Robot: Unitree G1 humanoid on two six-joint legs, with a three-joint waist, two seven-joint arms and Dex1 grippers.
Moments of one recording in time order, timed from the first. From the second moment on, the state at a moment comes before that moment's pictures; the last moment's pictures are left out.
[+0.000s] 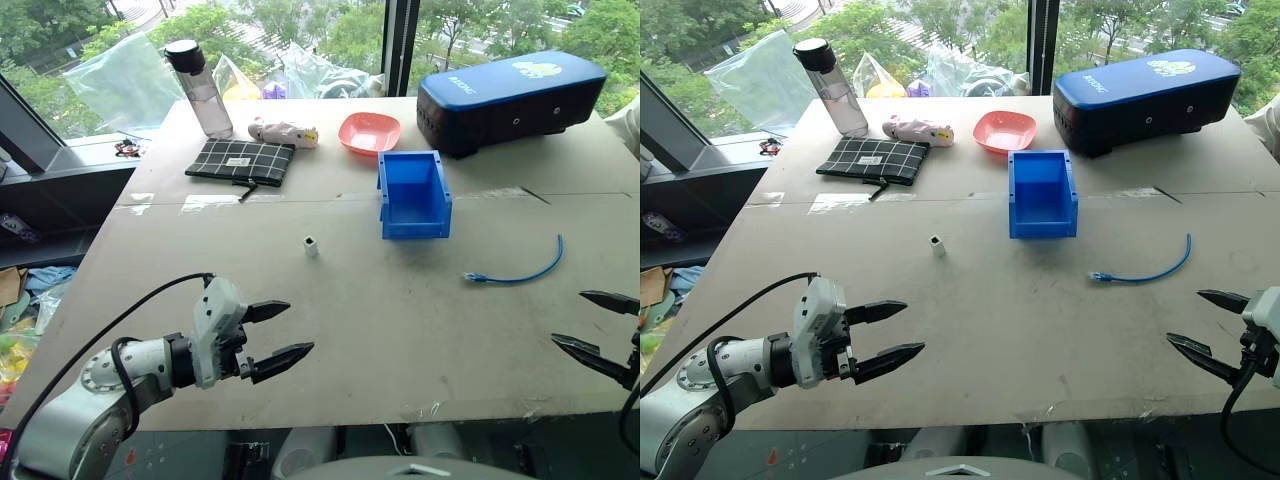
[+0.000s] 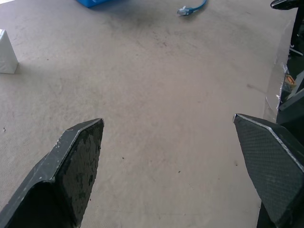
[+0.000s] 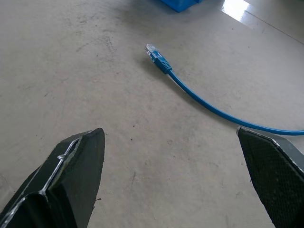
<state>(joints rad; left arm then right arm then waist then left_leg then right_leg) 0.30 0.78 0.24 -0.66 -0.70 0.63 -0.87 0.44 -0.84 -0.60 -0.24 0.46 0.17 1.13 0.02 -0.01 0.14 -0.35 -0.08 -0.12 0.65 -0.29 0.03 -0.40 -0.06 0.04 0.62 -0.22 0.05</state>
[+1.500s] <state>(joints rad) 0.17 0.83 0.14 -0.88 -0.72 0.65 -0.74 -0.37 -0.76 0.18 0.10 0.15 0.25 1.27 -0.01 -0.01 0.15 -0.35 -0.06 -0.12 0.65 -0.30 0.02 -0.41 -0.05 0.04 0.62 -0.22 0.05</state>
